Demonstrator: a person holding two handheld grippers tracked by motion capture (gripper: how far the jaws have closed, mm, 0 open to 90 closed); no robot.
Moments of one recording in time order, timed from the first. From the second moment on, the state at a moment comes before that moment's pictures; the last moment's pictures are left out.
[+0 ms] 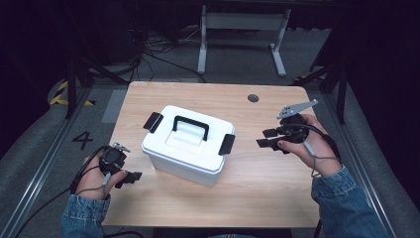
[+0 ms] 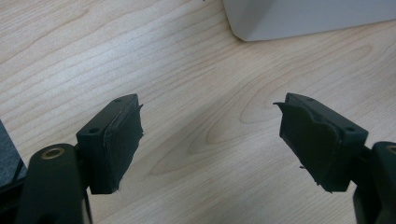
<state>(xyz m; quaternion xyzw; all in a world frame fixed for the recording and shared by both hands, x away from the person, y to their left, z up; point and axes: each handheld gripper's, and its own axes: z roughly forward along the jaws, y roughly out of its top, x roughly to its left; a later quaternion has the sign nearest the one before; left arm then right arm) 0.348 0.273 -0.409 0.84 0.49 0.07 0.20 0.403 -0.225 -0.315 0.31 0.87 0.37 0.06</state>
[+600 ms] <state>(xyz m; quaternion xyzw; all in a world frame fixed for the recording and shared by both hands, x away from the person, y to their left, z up) 0.345 0.275 -0.406 0.83 0.50 0.08 0.23 0.417 -0.182 -0.285 0.29 0.87 0.40 0.05</state>
